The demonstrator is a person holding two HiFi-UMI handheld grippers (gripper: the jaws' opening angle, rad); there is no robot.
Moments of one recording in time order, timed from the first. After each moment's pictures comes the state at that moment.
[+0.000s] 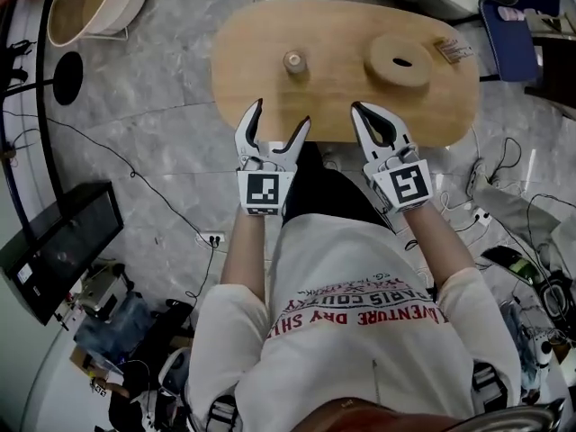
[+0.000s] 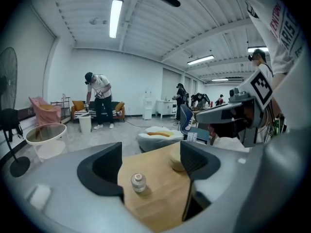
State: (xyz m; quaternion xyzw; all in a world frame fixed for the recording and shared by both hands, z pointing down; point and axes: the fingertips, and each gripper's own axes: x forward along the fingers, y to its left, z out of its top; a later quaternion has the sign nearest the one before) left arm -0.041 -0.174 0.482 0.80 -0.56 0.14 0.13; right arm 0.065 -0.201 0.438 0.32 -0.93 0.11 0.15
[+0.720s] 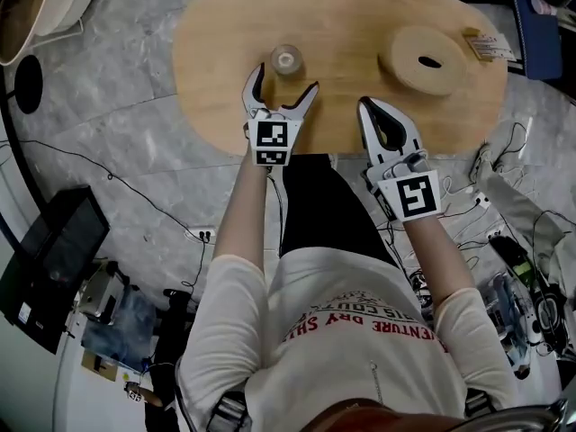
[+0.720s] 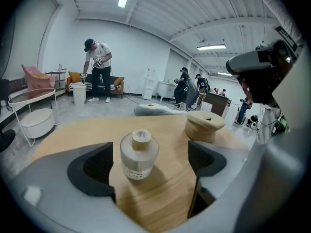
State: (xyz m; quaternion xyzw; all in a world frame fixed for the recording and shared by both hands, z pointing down) left arm -0.028 -0.271 0.746 0.79 -0.53 0.18 0.24; right arm 0.065 -0.264 0.576 0.37 -0.90 0.16 0.18
